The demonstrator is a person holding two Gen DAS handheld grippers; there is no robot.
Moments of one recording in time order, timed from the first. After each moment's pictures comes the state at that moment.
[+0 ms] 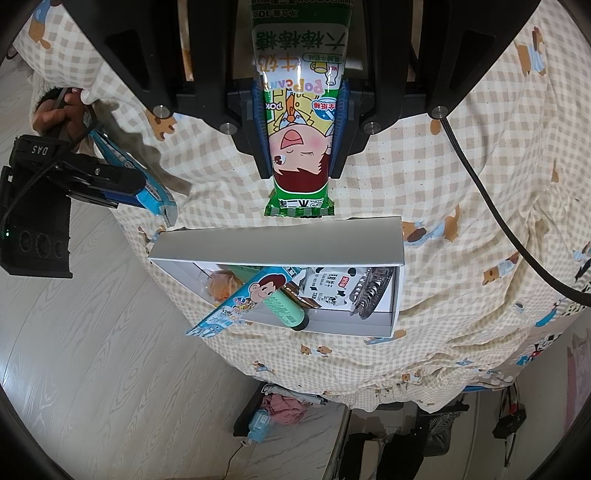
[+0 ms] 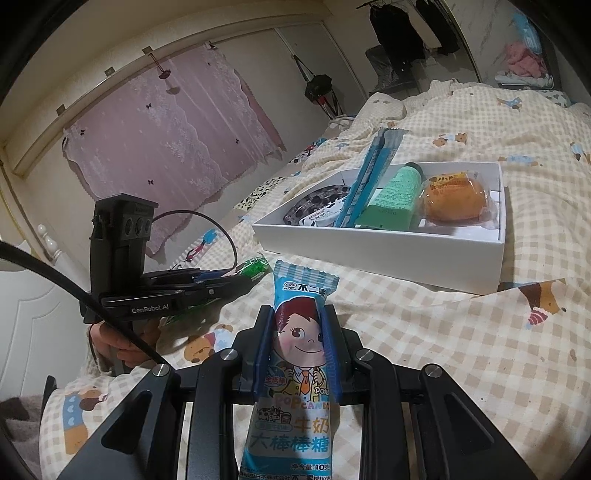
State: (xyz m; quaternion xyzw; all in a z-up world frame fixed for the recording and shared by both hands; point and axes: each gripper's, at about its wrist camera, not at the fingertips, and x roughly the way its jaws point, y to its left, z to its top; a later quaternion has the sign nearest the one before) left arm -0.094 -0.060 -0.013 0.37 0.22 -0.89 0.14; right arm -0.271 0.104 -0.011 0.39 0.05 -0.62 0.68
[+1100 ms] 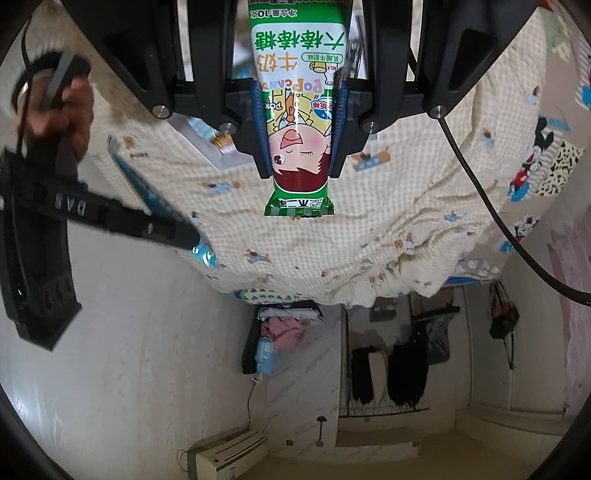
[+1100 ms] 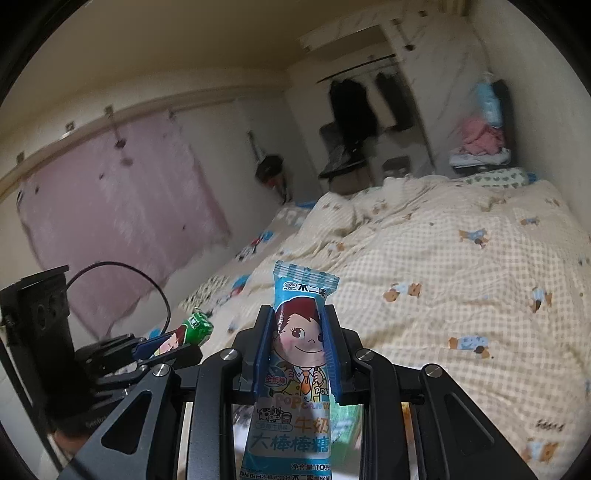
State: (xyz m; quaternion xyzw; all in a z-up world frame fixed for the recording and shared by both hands) left arm -0.186 -0.095 0.125 0.27 0.09 -0.94 0.20; right arm -0.358 0.008 0.114 0.28 -0.02 -0.75 0.60
